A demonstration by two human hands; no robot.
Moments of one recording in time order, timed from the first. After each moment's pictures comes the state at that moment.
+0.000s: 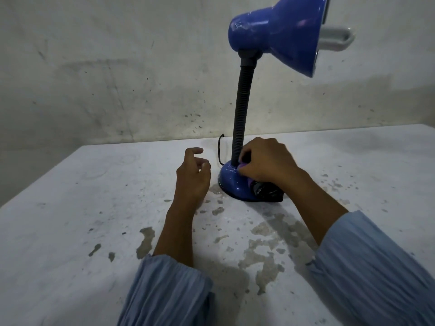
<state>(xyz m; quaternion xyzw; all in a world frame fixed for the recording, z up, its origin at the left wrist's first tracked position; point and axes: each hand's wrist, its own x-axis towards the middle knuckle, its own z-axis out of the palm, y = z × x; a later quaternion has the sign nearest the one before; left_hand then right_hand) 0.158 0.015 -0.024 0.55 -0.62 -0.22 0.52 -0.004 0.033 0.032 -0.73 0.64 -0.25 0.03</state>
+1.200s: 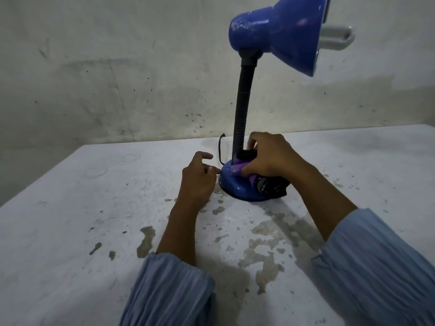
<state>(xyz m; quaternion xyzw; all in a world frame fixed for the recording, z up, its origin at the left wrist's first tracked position) 0.151 0.019 -0.024 0.57 -0.64 -0.24 0.46 -0.012 0.032 0.042 -0.72 0.63 -0.26 0.10</state>
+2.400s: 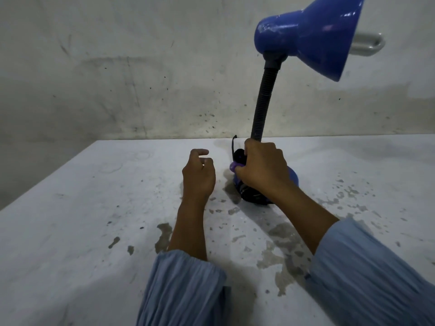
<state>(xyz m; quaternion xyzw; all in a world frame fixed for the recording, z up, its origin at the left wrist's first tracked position) 0.175 0.013 -0.022 0.56 -0.54 -0.24 0.58 0.043 0.030 0.014 -0.71 0.63 -0.32 -0.05</state>
